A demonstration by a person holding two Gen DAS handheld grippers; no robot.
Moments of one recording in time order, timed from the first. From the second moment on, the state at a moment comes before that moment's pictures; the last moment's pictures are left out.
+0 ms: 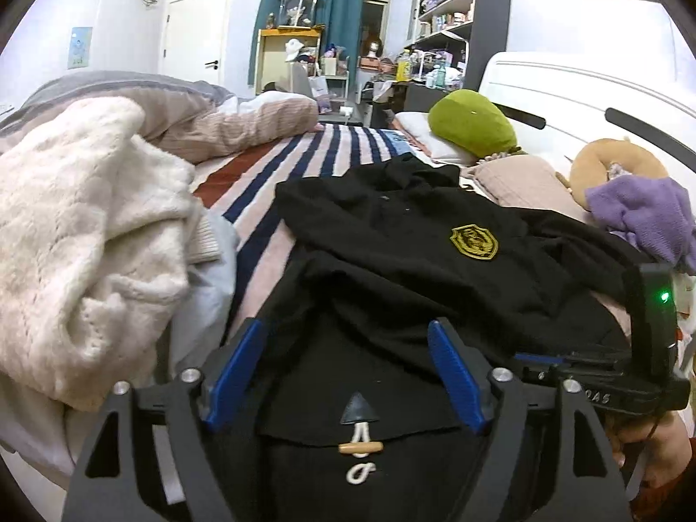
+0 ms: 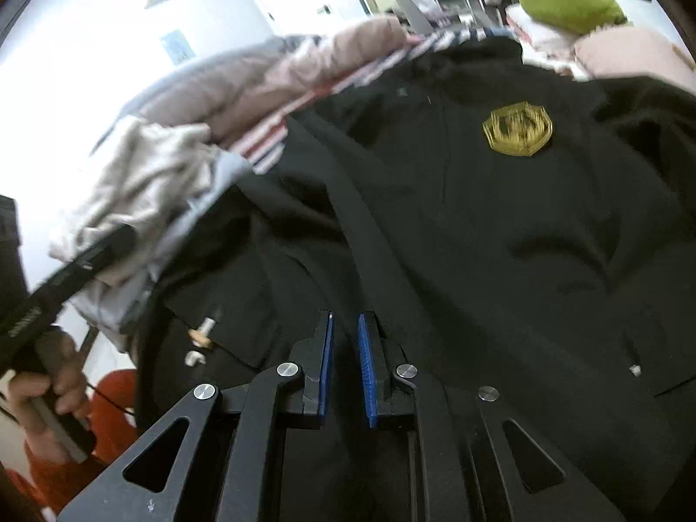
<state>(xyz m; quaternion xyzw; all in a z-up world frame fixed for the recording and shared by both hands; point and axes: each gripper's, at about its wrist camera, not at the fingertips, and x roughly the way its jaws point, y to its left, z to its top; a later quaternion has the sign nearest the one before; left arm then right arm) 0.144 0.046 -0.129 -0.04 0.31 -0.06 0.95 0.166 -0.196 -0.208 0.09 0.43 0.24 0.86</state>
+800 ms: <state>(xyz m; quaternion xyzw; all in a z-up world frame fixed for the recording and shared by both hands) 0.114 -0.012 -0.097 -0.03 0.28 -0.13 0.95 0.063 -0.393 -0.149 0.18 0.31 0.07 0.93</state>
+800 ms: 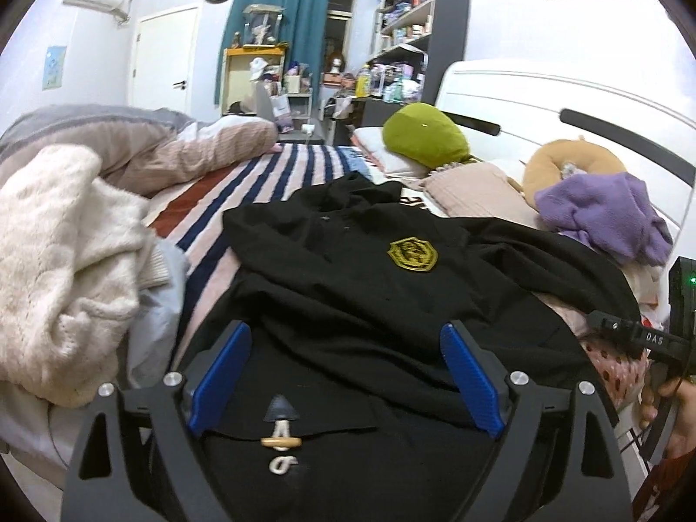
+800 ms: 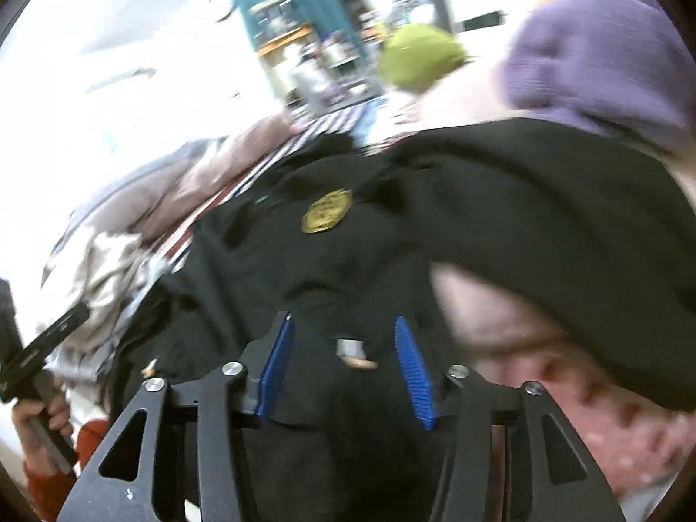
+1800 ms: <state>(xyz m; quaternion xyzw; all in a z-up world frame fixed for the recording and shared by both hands) 0.126 -0.076 -0.083 0.01 0.29 -0.11 0.95 0.069 -0.496 -0.185 0.29 0.23 0.02 0.93</state>
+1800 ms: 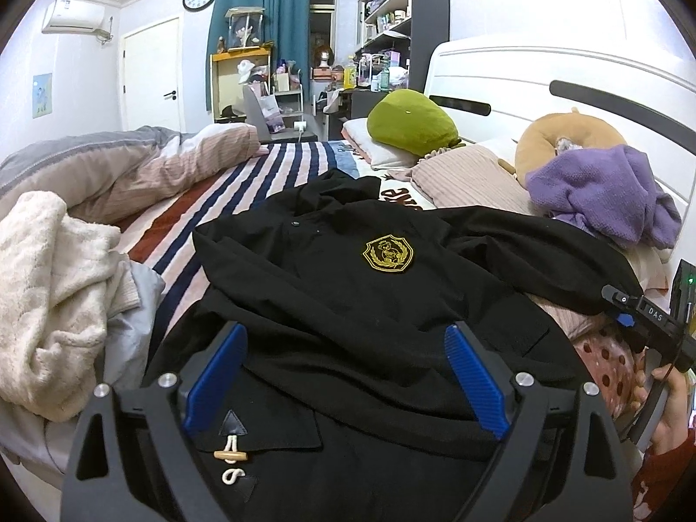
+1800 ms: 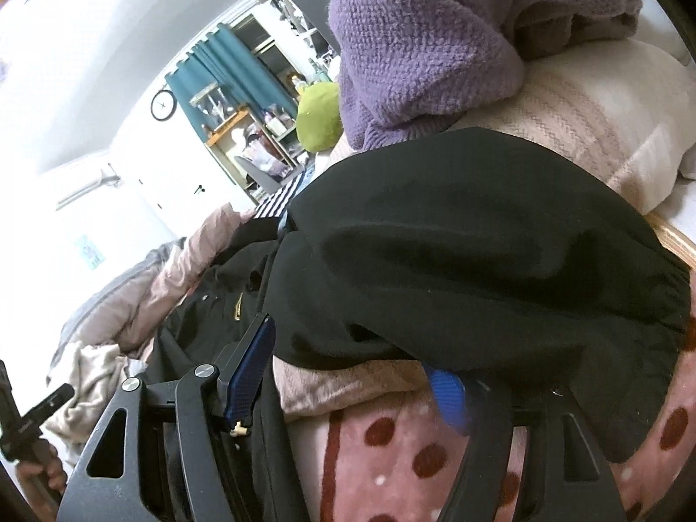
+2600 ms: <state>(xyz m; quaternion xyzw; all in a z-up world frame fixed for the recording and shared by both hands) 0.112 0.011 -0.086 -0.05 0.27 -0.06 0.96 0.097 -0.277 -0.064 0.01 0.15 0.24 0.96</state>
